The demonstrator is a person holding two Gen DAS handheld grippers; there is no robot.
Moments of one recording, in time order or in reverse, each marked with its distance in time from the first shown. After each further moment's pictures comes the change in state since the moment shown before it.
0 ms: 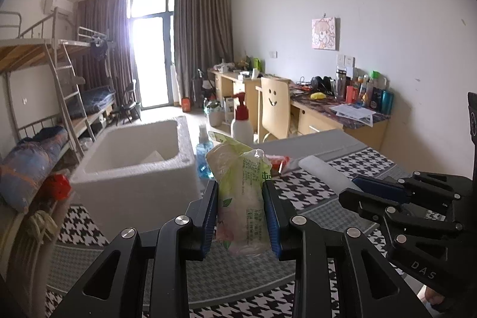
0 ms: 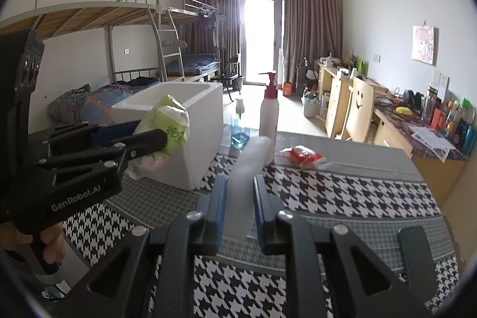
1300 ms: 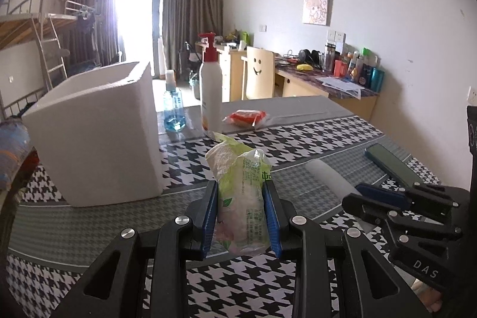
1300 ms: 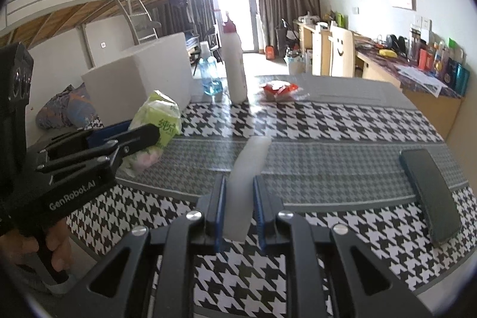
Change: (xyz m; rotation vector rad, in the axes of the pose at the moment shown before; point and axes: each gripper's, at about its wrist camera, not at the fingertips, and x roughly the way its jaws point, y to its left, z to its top) left arm 0.028 -0.030 -0.054 -0.034 0.131 -0.076; right arm 0.005 -0.028 -0.067 0.161 0.145 -0.028
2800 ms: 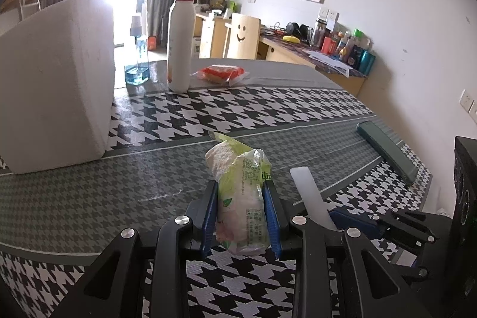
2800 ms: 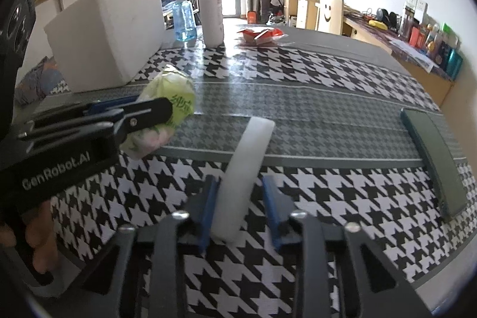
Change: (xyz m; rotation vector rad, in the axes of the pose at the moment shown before) left arm 0.062 -0.013 -0.023 -0.069 0.148 -0.130; right arm 0.044 -0.008 -0.038 0.005 0.190 -0.109
